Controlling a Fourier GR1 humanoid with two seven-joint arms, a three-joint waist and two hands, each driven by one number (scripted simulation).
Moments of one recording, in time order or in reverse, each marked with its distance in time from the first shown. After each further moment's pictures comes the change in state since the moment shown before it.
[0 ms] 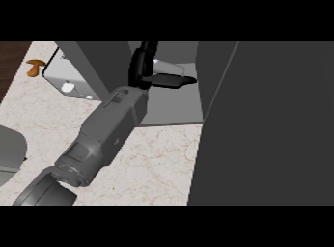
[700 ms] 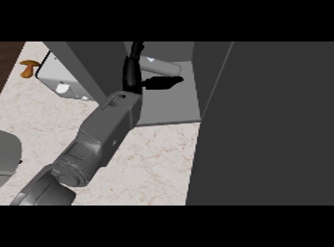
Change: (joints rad) left arm -0.015 0.006 -0.012 0.146 -0.058 0.304 0.012; right arm -0.005 0.000 0.028 -0.002 0.002 -0.014 -0.004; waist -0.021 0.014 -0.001
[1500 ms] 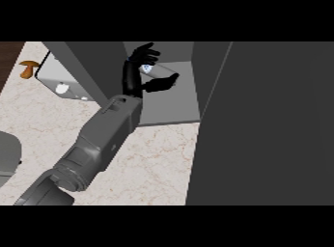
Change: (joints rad) left arm 0.054 0.002 -0.053 -0.073 0.005 0.100 0.060; right arm -0.009 -0.013 0.006 0.000 0.009 -0.019 0.004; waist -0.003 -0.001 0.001
